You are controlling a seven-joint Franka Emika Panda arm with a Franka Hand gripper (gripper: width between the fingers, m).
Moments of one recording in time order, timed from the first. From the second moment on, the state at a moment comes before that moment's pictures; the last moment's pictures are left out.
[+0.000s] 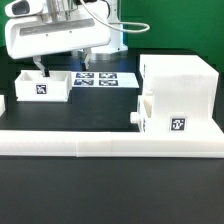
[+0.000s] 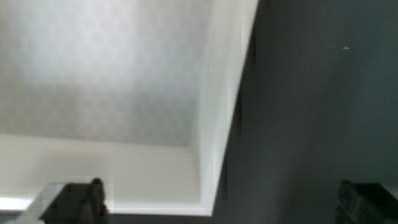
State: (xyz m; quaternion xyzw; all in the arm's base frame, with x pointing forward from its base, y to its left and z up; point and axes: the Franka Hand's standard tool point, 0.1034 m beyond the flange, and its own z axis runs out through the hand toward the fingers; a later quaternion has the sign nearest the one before) arm 0.422 -0.088 0.050 -0.99 -0.07 -0.04 0.06
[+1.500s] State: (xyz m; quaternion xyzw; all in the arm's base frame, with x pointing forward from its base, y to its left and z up) arm 0.375 -0.082 0.004 -1.00 -0.05 -0.07 0.02
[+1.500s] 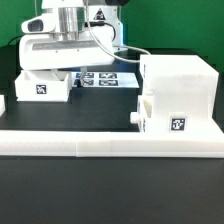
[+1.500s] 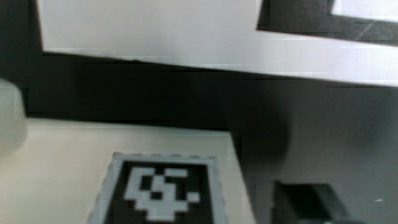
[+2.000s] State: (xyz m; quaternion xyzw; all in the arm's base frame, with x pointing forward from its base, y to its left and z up) arm 0.375 -0.083 0.004 -1.00 -0.05 -0.07 0.02
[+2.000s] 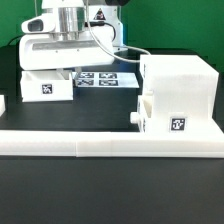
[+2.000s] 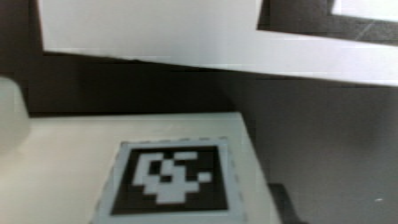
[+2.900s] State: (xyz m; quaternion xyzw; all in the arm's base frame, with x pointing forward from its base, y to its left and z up) arm 0.412 -0.045 0.044 -0.99 -0.11 -0.02 0.06
